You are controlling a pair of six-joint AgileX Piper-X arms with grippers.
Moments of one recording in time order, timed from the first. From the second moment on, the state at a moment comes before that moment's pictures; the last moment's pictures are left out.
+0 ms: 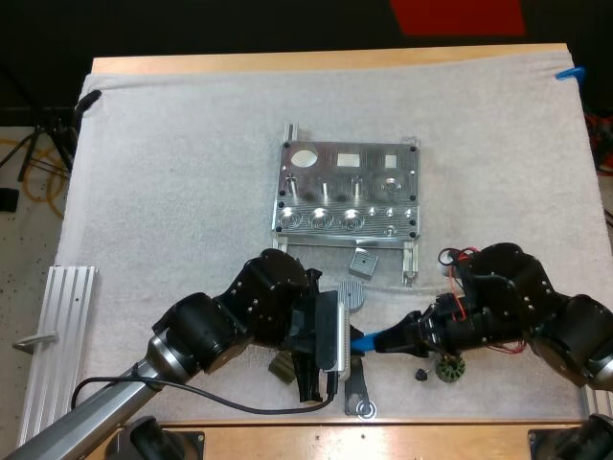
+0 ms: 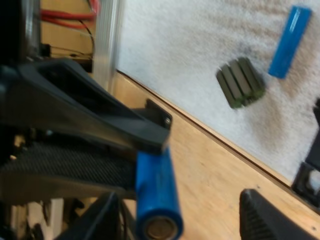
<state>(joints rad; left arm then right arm) -0.83 1.04 -0.85 0.81 0.56 -1.26 0.70 0.94 -0.75 0.72 -0.71 -1.13</state>
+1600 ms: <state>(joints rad) -0.83 1.04 -0.85 0.76 0.57 -1.29 0.70 0.94 -0.75 0.65 -0.71 -1.12</state>
